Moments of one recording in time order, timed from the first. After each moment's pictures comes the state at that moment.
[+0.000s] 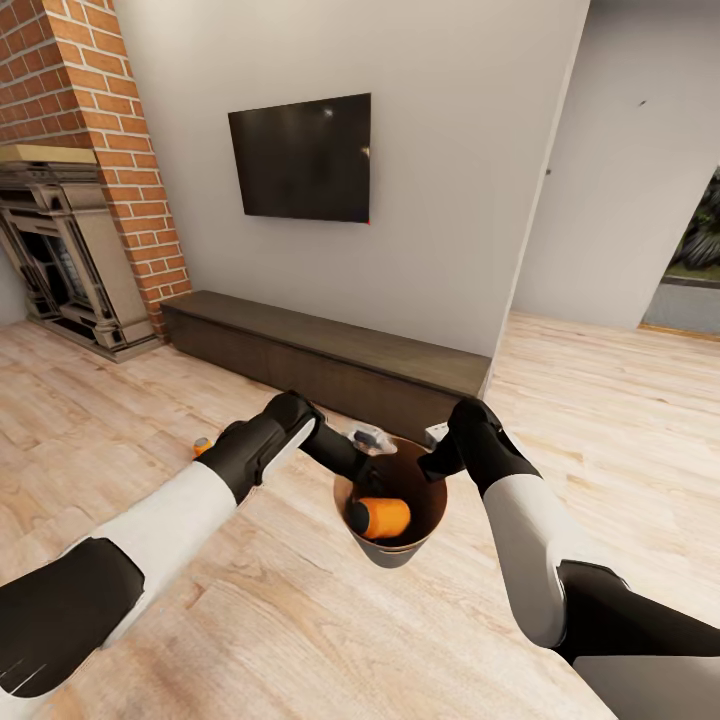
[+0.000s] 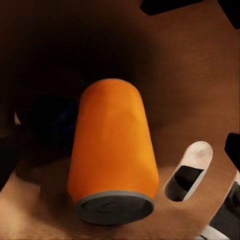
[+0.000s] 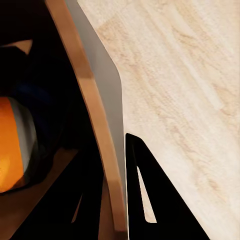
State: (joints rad) left arm -1.14 -0.04 -0.70 -0.75 0.29 1.05 -0.71; right arm -1.08 0.17 -0.23 -0.65 1.10 1.04 0.90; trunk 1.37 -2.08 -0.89
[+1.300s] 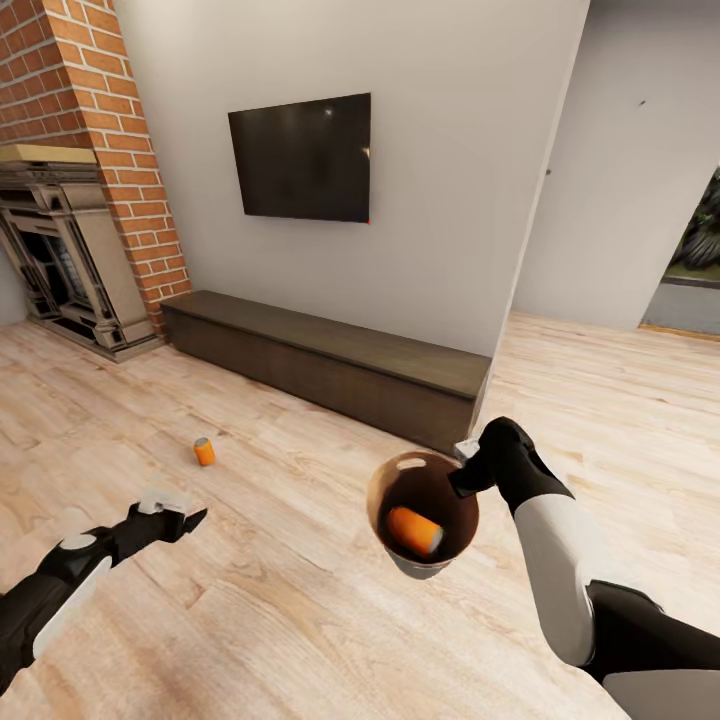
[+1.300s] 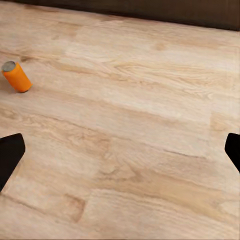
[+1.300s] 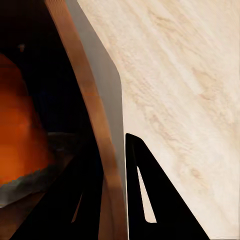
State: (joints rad) left arm -0.51 0.52 -0.31 -1.01 0.40 0.27 -0.22; right arm -1.01 0.07 -0.26 -0.67 1.11 0.94 0.91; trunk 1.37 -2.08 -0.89
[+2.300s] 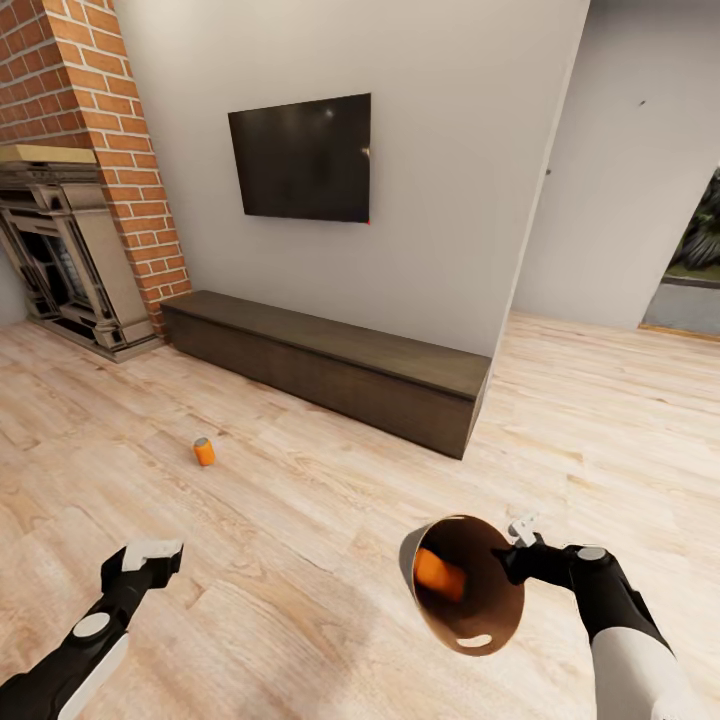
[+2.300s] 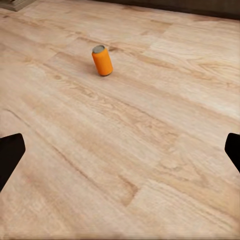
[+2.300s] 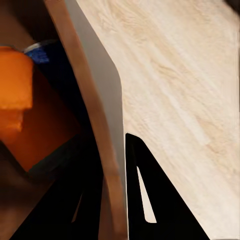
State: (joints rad) left arm -0.40 0.39 -0.31 -0.78 0.39 -0.11 0.20; right arm -0.65 -0.03 -0.72 -0.74 1.00 0.06 0.91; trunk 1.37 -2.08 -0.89
